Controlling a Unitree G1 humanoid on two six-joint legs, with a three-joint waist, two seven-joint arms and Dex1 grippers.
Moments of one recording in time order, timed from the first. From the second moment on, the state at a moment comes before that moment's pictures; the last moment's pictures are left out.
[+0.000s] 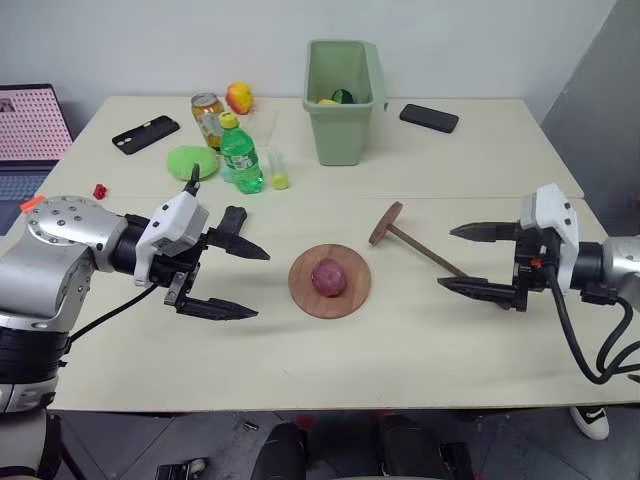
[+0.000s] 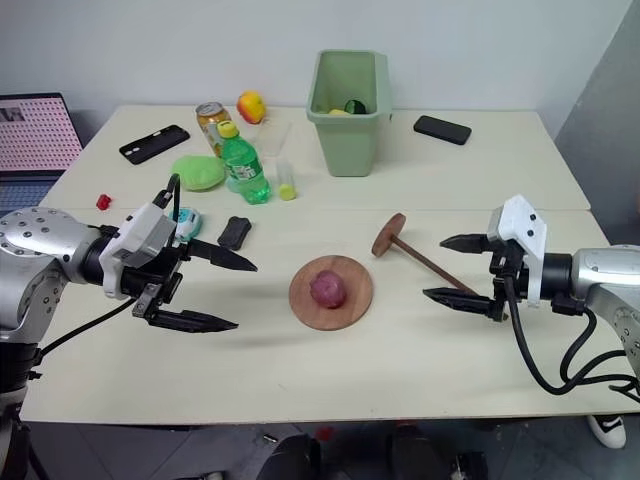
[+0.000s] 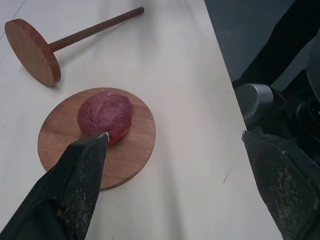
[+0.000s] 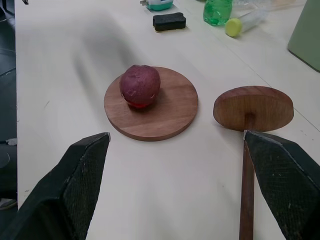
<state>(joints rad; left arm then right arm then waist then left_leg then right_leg) -0.53 1.03 0.01 -0.08 -0.53 0.42 -1.60 -0.34 -0.99 -0.17 -0.45 0.69 0.75 1.00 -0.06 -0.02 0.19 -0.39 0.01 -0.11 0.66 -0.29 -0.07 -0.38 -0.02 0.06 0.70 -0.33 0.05</state>
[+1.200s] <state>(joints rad) -0.63 0.91 -0.08 0.00 -0.42 0.33 -1.51 -0.36 -1.01 -0.14 -0.47 0.72 0.72 1.06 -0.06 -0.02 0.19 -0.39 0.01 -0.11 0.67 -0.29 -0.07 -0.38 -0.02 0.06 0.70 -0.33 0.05</state>
